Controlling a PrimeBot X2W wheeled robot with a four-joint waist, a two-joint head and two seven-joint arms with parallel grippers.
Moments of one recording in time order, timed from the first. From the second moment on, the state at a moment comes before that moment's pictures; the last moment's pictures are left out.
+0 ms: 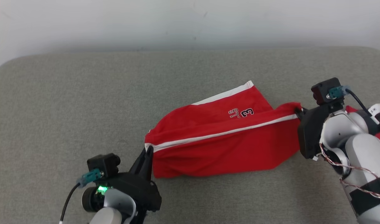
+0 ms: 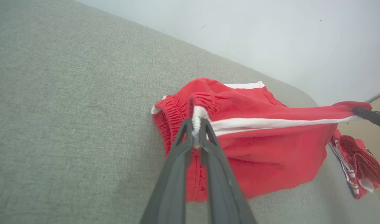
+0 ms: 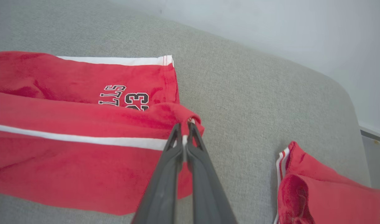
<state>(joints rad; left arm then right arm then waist) -0.28 0.09 -0.36 0.25 -0.63 0.11 0.00 -0.55 -0.35 0.25 0.29 0.26 0.13 0.66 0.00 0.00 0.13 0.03</state>
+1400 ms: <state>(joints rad) -0.27 0.15 -0.27 0.18 -0.35 0.09 -0.26 -0.85 -0.26 0.11 0.96 0.26 0.13 0.27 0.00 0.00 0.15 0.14</state>
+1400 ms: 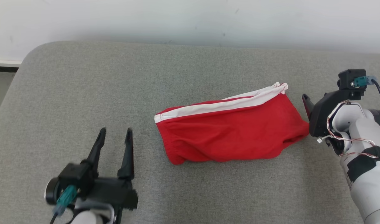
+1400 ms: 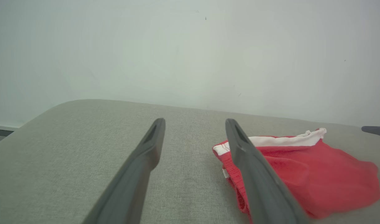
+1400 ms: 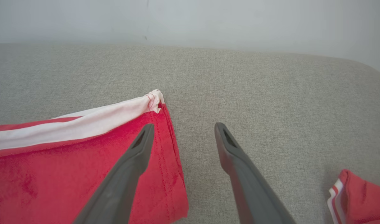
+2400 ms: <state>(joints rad) 0.02 0.05 -0.07 -0.01 -0.13 -0.06 -0.26 -0.86 -0.29 0.02 1.11 0.26 0.13 0.38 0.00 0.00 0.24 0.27</state>
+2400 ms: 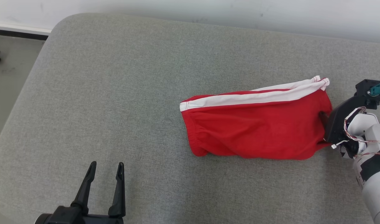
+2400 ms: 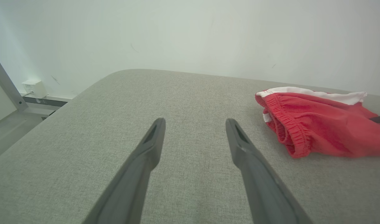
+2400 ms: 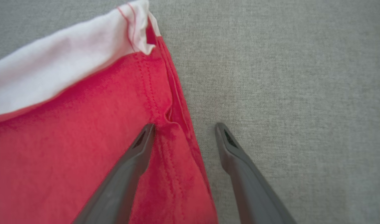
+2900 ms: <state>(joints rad) 0.03 0.05 -0.08 -0.01 -0.15 -0.05 -0.26 -0.78 -0.28 0.06 1.06 0.33 0.13 0.33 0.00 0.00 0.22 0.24</state>
